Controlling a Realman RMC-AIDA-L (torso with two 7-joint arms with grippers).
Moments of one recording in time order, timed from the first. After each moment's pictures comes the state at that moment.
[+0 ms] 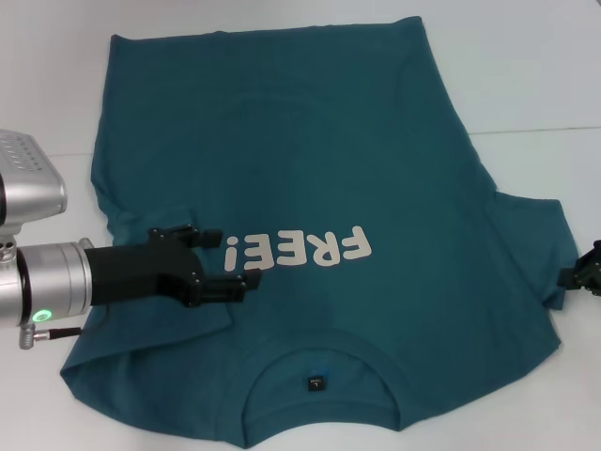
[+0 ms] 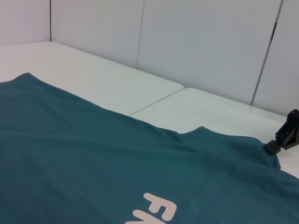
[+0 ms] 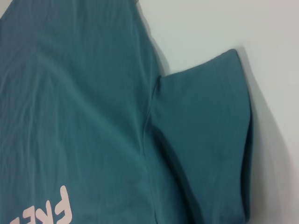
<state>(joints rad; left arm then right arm) -0.54 -2.14 0.95 0.82 1.95 1.27 -1.56 0.57 1.90 -0.52 -0.62 -2.45 -1.26 2.65</state>
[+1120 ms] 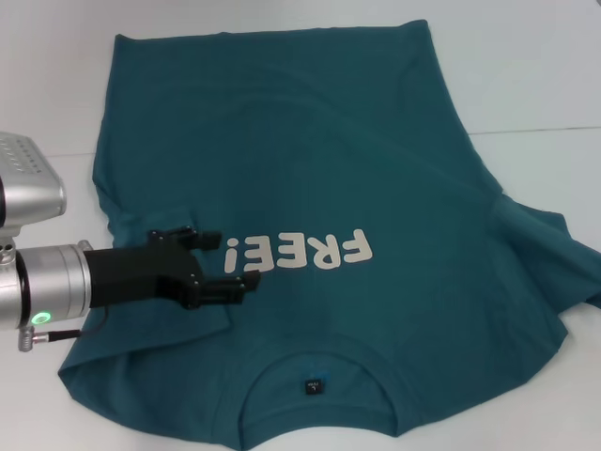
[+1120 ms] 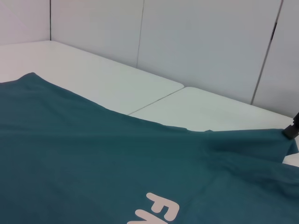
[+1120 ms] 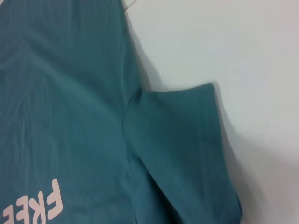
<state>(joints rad) -0.54 -2.14 0.95 0.82 1.96 1.27 -1.56 0.54 1.84 -0.51 -0.73 -2.48 -1.42 2.68</state>
